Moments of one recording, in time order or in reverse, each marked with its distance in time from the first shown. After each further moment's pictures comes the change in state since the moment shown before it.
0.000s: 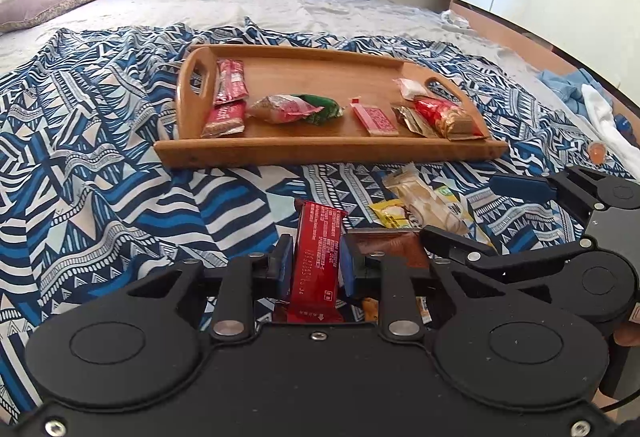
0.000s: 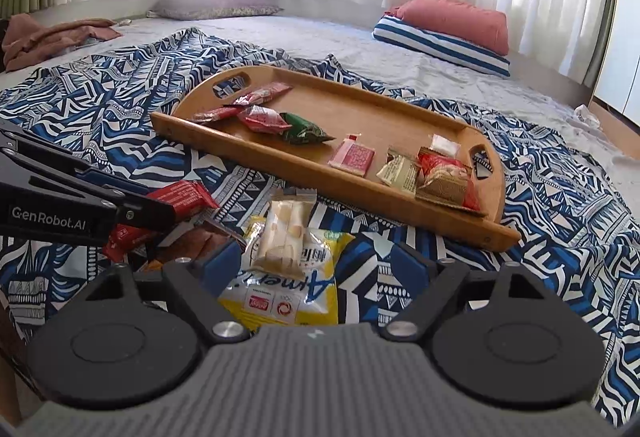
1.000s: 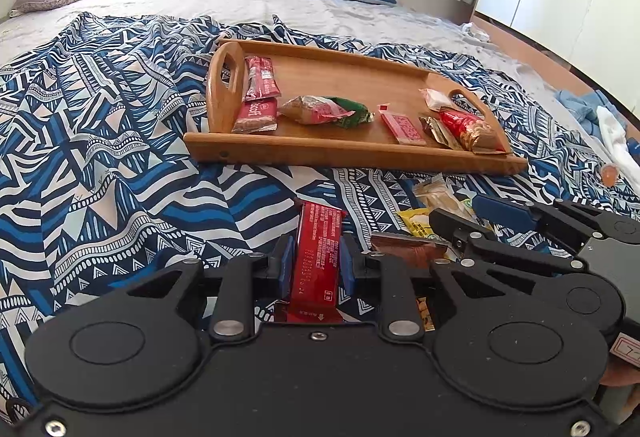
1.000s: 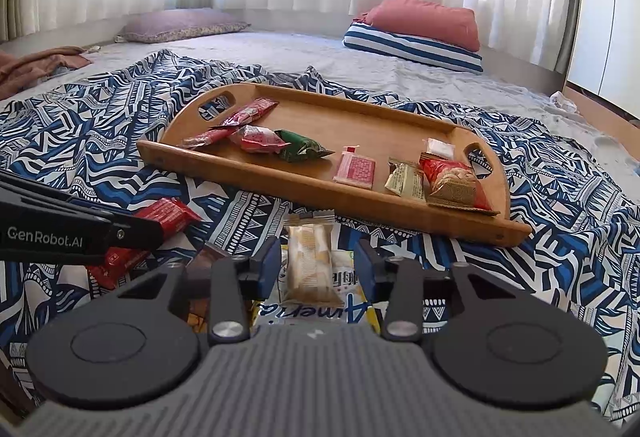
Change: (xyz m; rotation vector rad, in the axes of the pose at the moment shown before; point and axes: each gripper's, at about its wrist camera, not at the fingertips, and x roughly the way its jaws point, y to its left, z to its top) left arm 0.001 0.017 -0.002 -0.070 -0.007 0.025; right arm 0.011 0.022 0.003 0.106 -0.033 -0.066
